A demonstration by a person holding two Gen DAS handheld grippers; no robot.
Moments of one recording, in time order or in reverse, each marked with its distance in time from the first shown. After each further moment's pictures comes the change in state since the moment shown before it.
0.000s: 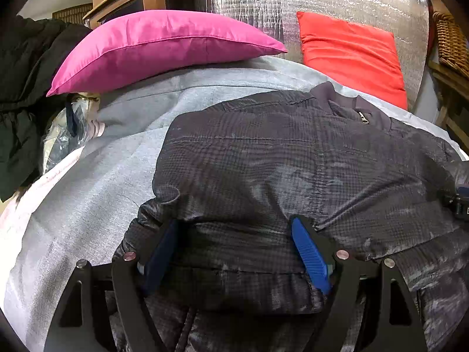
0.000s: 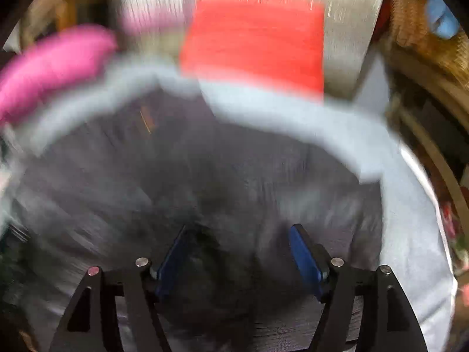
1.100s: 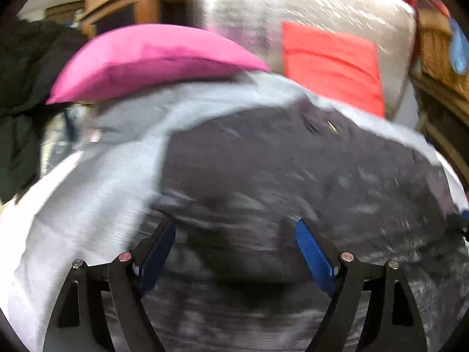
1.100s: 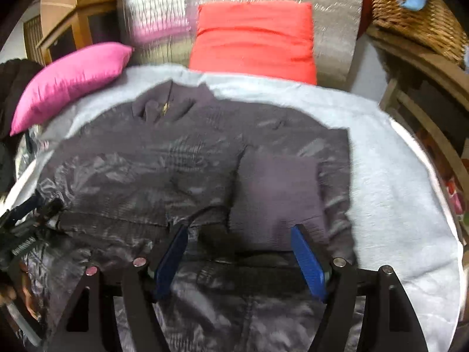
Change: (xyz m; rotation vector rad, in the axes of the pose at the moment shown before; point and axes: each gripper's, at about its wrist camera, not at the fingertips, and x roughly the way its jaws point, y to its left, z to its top) left arm -0.046 0.018 0.016 -0.039 -0.017 -0.084; right arm -0.084 -0.041 -0.073 0.058 -0.120 0.108
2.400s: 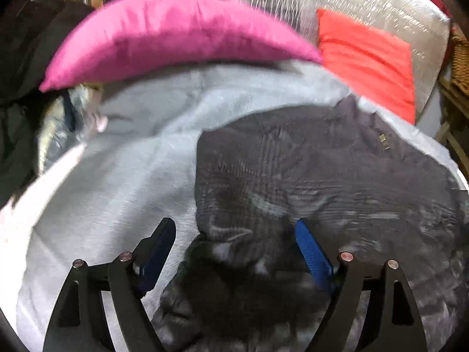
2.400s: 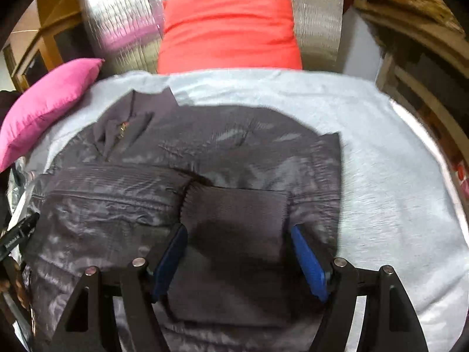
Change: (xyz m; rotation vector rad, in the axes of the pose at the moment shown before) left arm 0.062 0.029 0.036 -0.016 0.090 0.024; right arm 0.043 -0.051 0.037 0.106 0.059 0.026
